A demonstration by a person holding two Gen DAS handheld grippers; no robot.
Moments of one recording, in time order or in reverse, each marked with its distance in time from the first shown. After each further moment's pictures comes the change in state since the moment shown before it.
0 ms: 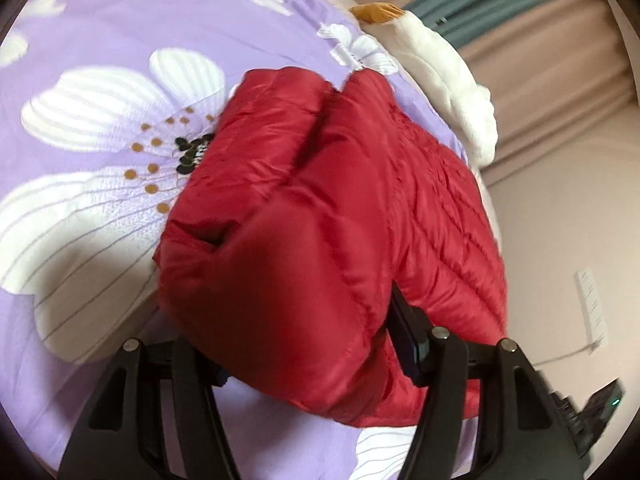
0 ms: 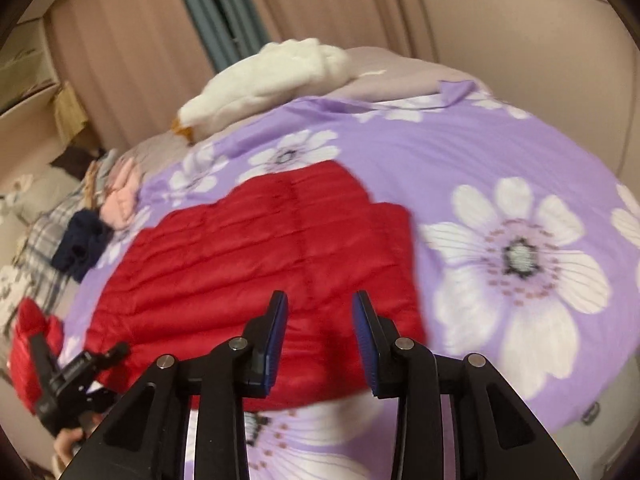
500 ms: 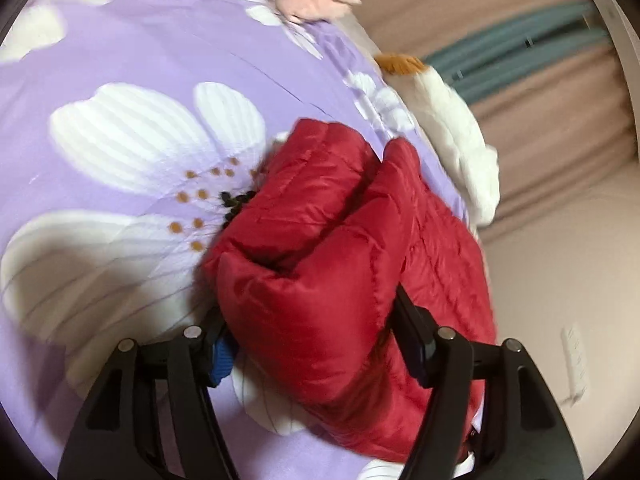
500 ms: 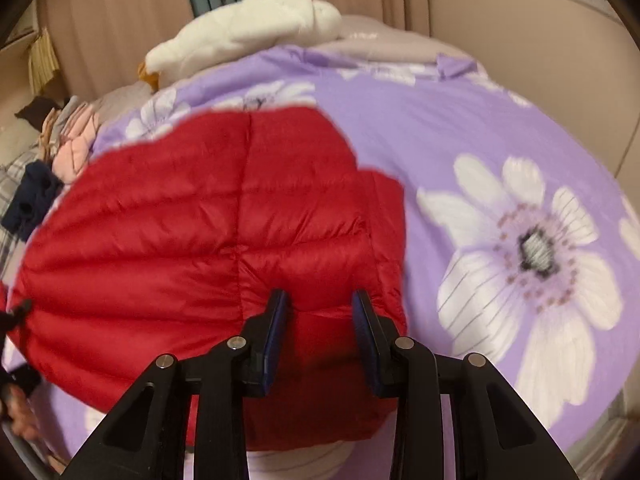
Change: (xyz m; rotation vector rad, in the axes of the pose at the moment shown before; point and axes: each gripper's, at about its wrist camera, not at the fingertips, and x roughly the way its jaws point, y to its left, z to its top) left arm -0.017 0.012 0.012 -0.059 -0.141 0.002; right arm 0.070 -0.017 -0.016 -0.082 0.103 -0.163
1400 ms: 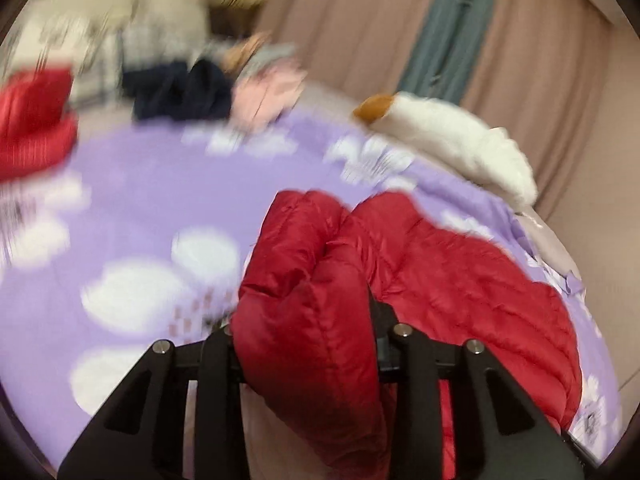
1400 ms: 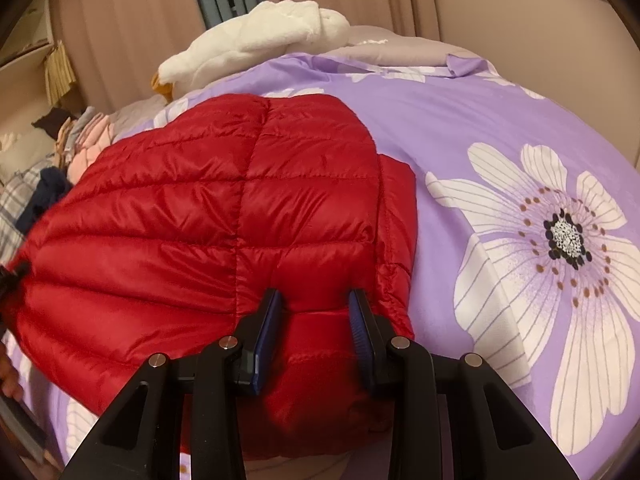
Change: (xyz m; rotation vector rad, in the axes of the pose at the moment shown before) left arm -0.015 -0.089 -0.012 0.449 -0.351 0.263; right arm 0.010 -0.011 -0.013 0.003 -0.068 0.079
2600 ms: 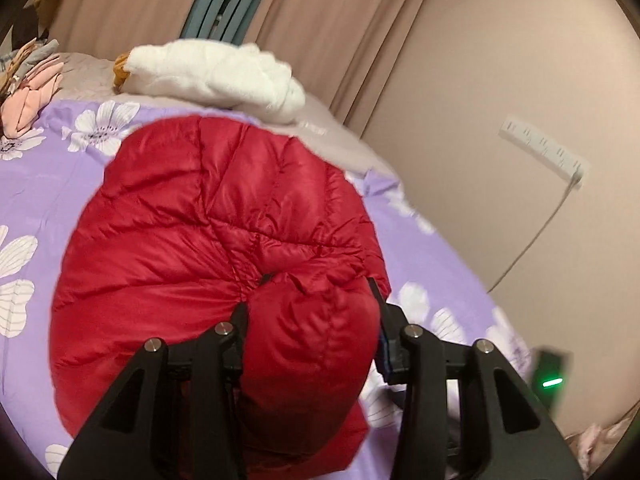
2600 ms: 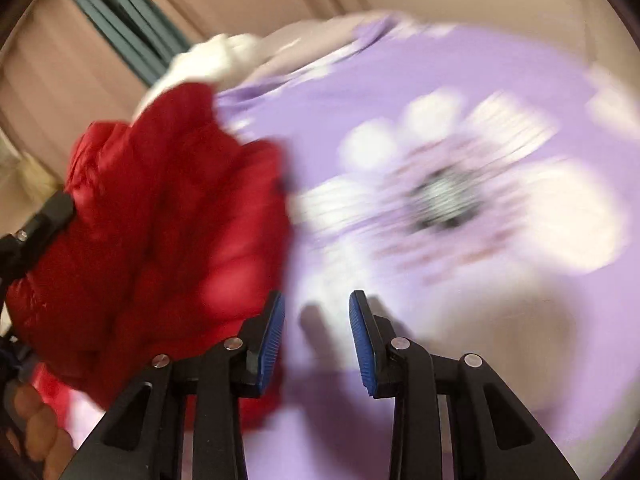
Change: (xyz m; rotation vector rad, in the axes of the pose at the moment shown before) left arm -0.018 -0.240 -0.061 0.250 0.258 -0.557; right arm -0.051 -0.104 0.004 0.322 0.007 0.018
